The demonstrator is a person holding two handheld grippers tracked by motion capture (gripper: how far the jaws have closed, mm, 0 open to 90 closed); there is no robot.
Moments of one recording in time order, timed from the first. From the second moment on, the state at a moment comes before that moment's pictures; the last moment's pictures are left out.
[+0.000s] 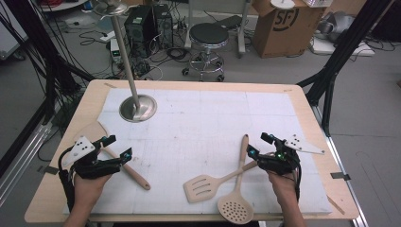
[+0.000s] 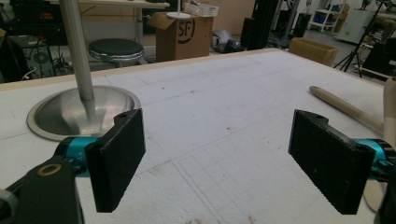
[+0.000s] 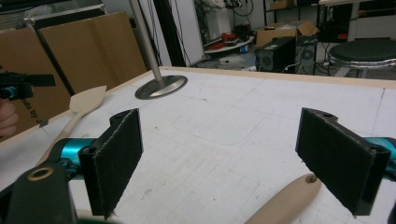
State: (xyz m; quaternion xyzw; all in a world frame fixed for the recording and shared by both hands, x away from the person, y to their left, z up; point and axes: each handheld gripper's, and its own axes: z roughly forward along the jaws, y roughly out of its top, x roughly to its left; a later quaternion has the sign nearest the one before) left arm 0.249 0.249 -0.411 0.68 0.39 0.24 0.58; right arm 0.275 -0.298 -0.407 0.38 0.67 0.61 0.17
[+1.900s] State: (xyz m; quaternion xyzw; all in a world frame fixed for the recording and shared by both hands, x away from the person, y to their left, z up) left arm 0.251 0.232 -0.464 0.81 0.39 0.03 0.44; right arm 0.277 -0.300 -0.407 0.39 0.64 0.64 0.17
